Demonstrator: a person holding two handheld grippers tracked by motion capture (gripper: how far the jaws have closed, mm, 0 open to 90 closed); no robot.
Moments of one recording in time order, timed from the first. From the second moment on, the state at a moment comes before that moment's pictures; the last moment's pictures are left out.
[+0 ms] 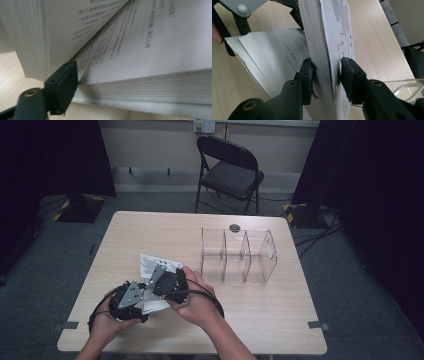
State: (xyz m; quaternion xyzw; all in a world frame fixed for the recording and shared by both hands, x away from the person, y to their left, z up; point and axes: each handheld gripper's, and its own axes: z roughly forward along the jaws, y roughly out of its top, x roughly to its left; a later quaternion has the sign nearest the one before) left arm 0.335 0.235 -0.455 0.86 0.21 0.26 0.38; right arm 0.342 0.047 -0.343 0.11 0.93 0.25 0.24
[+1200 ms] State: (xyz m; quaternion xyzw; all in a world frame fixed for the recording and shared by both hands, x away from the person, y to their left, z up) left arm 0.329 0.233 -0.411 0.88 0.19 0.26 0.34; right arm 0.350 -0.003 -0.304 0.16 0.90 0.37 0.18
